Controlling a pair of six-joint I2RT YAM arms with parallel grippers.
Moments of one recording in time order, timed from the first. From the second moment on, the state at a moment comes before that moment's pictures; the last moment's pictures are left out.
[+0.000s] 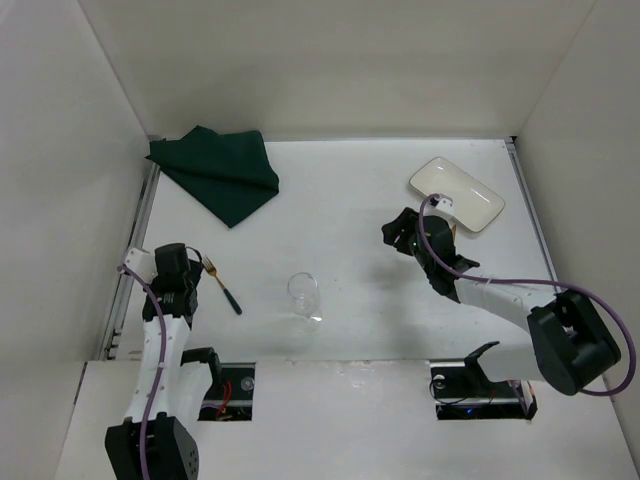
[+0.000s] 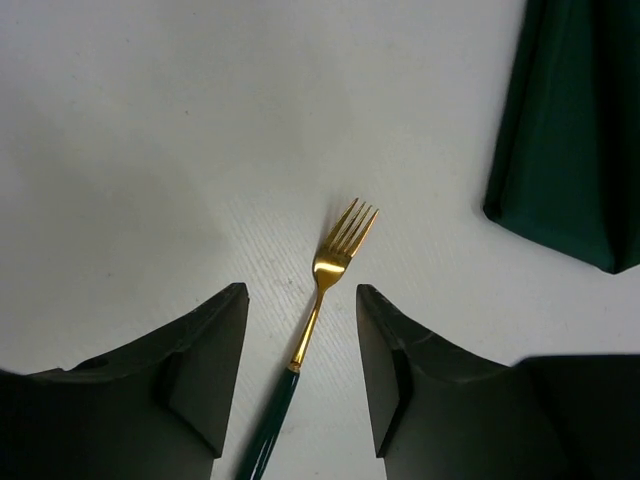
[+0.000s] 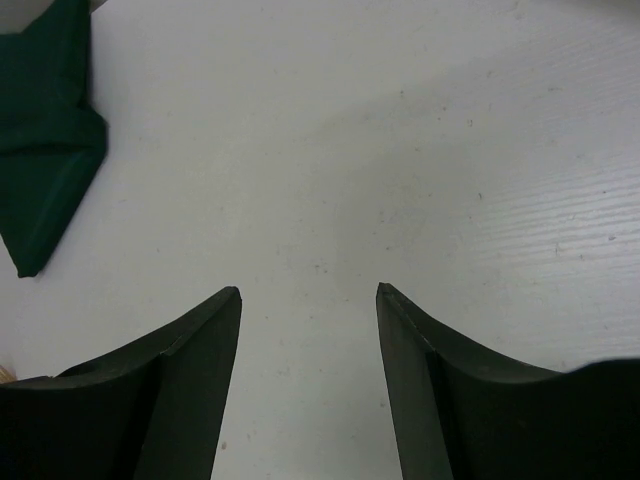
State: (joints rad) left arm 0.14 0.74 0.47 -0.48 -0.37 -0.96; right arm 0.51 1.31 0.57 0.33 0.28 0.71
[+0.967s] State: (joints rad) left arm -0.18 1.62 1.12 -0.14 -0.44 -0.83; right arm 0.51 1.34 0.57 0.33 0.22 0.73
